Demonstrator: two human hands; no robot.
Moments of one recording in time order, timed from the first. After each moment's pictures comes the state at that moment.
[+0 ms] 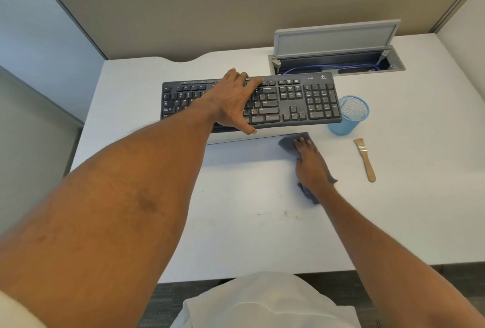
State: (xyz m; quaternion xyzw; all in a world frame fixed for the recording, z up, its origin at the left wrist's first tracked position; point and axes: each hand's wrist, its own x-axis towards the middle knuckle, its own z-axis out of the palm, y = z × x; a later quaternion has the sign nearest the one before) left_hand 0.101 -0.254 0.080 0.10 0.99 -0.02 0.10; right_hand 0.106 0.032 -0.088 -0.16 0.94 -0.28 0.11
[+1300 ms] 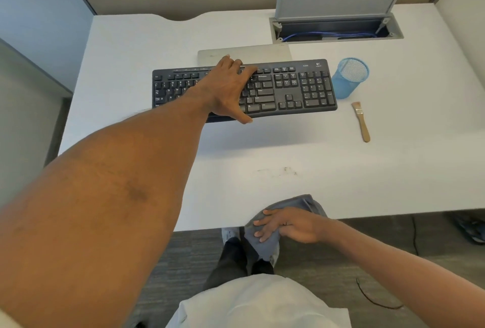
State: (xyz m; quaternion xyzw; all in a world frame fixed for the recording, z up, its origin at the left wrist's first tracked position) left_hand 0.192 -0.241 0.059 0.09 0.99 0.02 0.10; right_hand 0.316 0.100 -0.087 -0.44 0.68 -0.26 0.52
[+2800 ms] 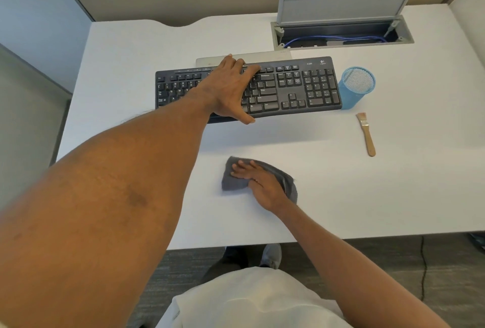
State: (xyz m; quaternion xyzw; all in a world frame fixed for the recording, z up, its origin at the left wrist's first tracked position) left_hand 0.144 -0.247 0.054 0.08 0.99 0.00 0.11; right_hand 0.253 -0.014 -0.130 -0.34 0.78 -0.46 0.27
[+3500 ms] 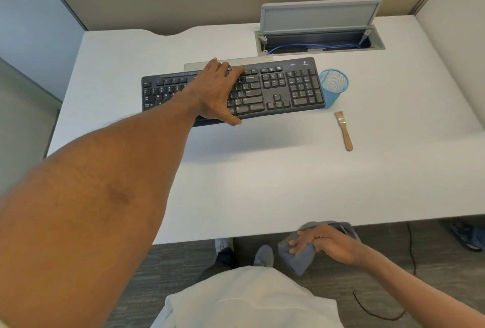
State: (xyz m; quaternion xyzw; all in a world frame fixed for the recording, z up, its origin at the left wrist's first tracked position) left_hand 0.166 -0.229 0.066 0.08 0.99 0.01 0.08; right_hand 0.296 0.225 -0.090 -0.23 0.72 -0.36 0.55
